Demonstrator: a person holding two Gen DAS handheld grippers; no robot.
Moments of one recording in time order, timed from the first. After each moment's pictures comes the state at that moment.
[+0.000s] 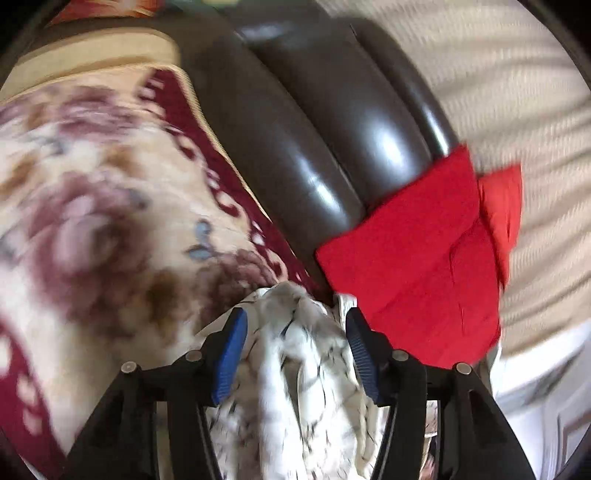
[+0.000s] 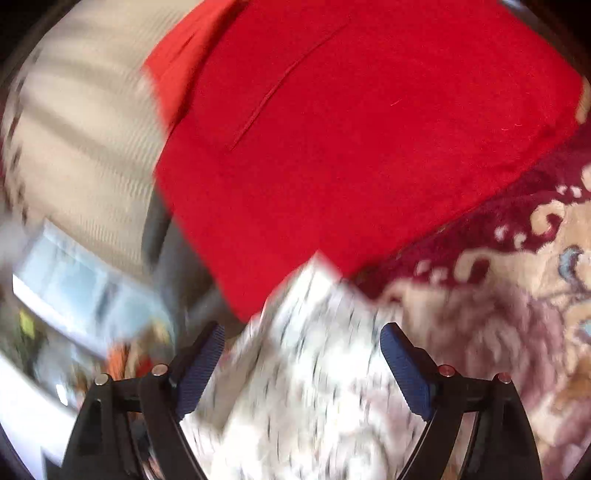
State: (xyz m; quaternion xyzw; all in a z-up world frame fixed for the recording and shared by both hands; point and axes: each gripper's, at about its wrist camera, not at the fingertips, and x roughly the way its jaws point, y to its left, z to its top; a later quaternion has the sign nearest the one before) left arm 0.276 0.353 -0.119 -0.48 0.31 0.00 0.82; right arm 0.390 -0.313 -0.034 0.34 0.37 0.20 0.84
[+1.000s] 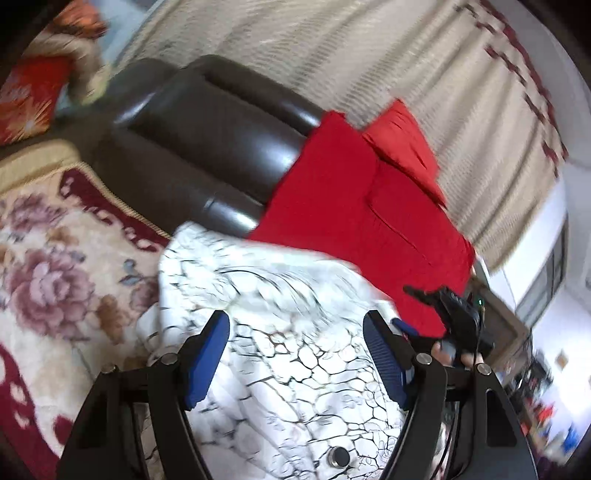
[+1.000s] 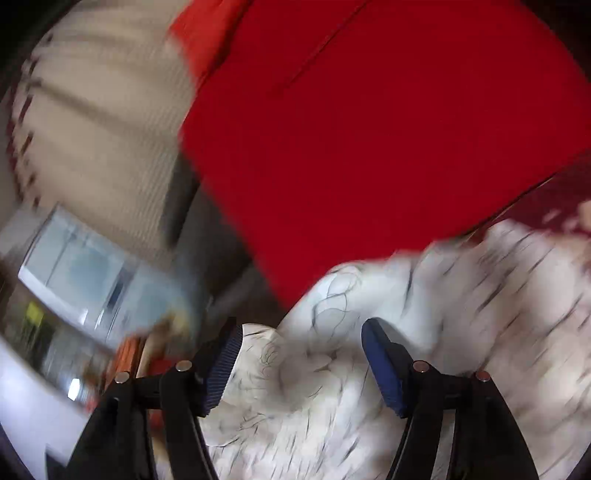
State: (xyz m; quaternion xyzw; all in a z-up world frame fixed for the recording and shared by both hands) left arm 0.223 0.251 -0.080 -0.27 0.22 -0.12 0.93; right arm 0.438 -0.209 -0.045 0.39 0.32 0.20 0.84
